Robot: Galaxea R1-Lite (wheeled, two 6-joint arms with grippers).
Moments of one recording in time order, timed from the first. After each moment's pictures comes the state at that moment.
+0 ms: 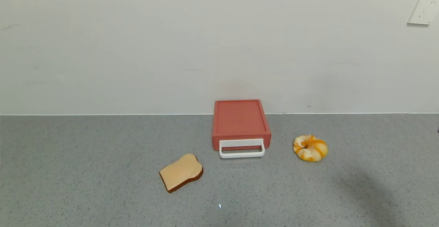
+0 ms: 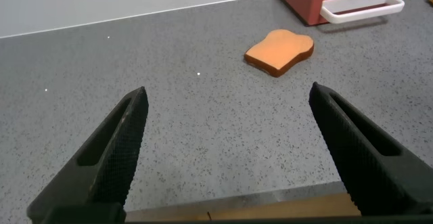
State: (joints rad) left arm 0.00 0.00 0.00 -0.01 -0.05 0.09; right arm 0.05 0.99 -0.90 0.17 0.10 0.01
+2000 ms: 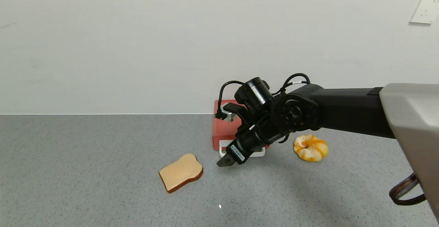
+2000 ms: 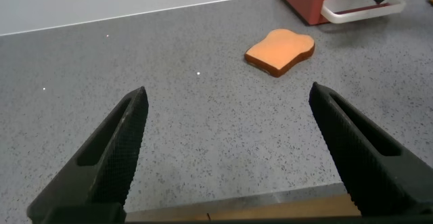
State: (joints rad) left arm 0.00 0.00 0.00 -0.01 -0.05 0.08; right arm 0.70 2.30 -1.97 0.56 0.20 -0.18
